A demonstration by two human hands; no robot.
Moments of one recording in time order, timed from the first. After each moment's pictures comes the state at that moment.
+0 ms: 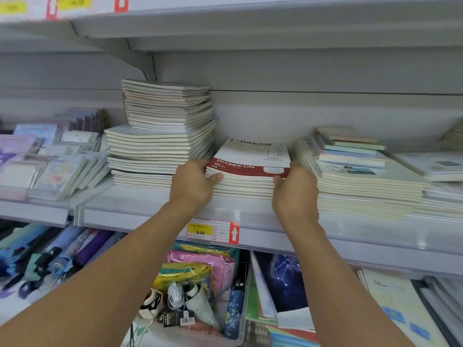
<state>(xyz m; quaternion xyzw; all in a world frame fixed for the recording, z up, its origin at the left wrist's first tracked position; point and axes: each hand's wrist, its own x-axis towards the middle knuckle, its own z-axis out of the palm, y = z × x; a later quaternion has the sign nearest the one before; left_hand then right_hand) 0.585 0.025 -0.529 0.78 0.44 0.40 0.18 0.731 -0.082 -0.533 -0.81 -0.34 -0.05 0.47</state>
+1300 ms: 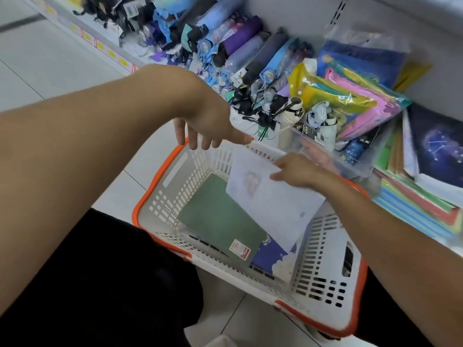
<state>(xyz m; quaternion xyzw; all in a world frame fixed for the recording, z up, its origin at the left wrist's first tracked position) 0.238 -0.097 -0.664 0.71 0.59 -0.24 0.30 0.462 -0.104 -0.809 -0.66 -0.69 0.27 -0.10</state>
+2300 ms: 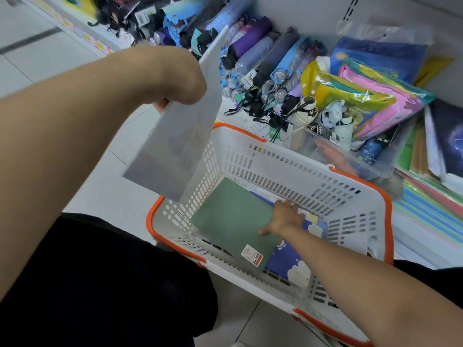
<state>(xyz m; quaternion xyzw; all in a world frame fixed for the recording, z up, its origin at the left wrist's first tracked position) 0.187 -0.077 -0.651 0.66 0.73 -0.02 0.21 0.434 -0.162 -0.970 -0.75 -0.58 0.24 -0.19</state>
